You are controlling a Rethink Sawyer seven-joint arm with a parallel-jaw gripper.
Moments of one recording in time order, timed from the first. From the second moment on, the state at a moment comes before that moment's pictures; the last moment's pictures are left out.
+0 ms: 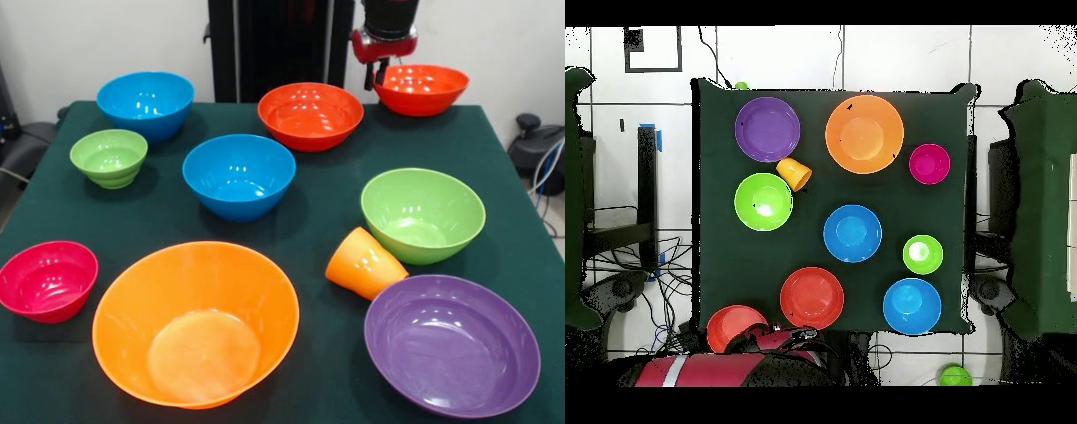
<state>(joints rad) 0.02 -0.47 -0.01 2.32 -0.16 -0.12 1.67</state>
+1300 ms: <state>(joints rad) -0.45 -0.91 0.35 2.42 -0.16 0.21 1.67</state>
